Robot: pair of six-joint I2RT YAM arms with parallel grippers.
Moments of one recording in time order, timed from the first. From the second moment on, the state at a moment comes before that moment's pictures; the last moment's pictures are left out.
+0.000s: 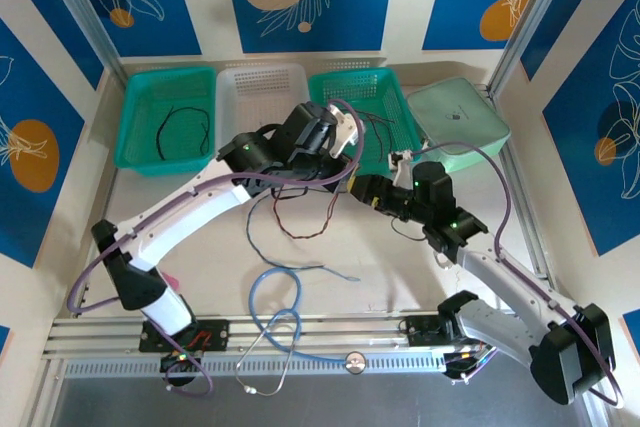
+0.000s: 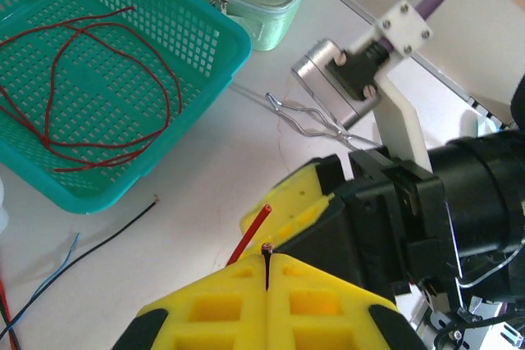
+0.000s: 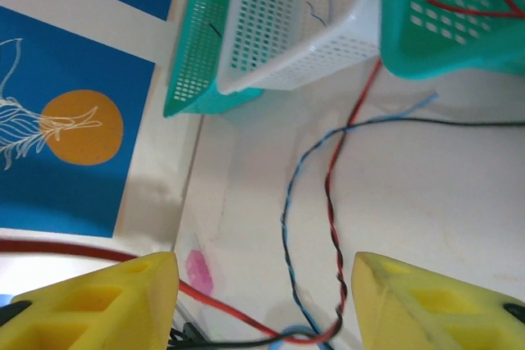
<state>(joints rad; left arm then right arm) -0.95 1.61 1.80 -0.89 0.03 -0.23 0.48 0.97 0.65 -0.06 -0.43 0.89</state>
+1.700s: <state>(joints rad) -0.85 1.49 1.67 -0.82 0.20 -0.32 0.52 1.09 0.80 0.04 -0.55 0.84</state>
